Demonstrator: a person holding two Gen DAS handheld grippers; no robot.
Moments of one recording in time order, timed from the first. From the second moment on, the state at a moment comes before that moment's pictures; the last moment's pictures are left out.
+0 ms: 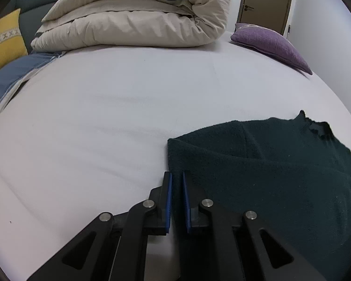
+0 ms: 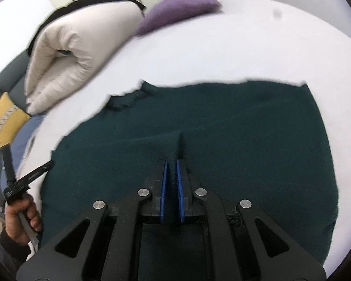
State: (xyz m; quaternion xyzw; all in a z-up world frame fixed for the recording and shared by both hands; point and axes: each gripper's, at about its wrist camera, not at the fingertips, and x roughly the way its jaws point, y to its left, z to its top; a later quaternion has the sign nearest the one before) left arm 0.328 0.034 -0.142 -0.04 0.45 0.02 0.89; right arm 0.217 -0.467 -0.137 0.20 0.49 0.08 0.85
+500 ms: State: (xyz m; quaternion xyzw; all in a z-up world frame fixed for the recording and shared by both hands) left arm 0.216 0.070 -0.091 -0.08 0.43 0.01 0.90; right arm 0.142 -0.493 -0.079 0.24 0.45 0.08 0.86
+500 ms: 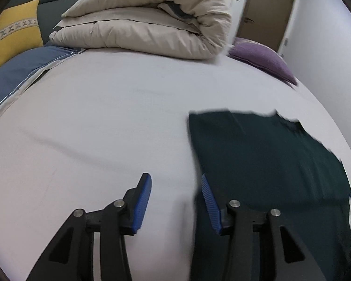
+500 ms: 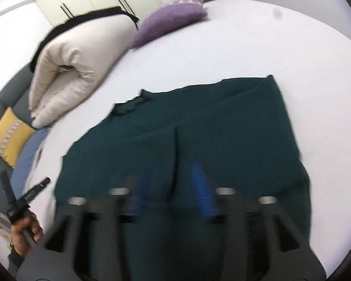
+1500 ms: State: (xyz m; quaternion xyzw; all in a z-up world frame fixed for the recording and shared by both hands) left arm -0.019 0.090 -0.129 -0.27 0.58 -0.17 0.75; right arm -0.243 -0.645 -0.099 0.39 0.47 0.07 0.79
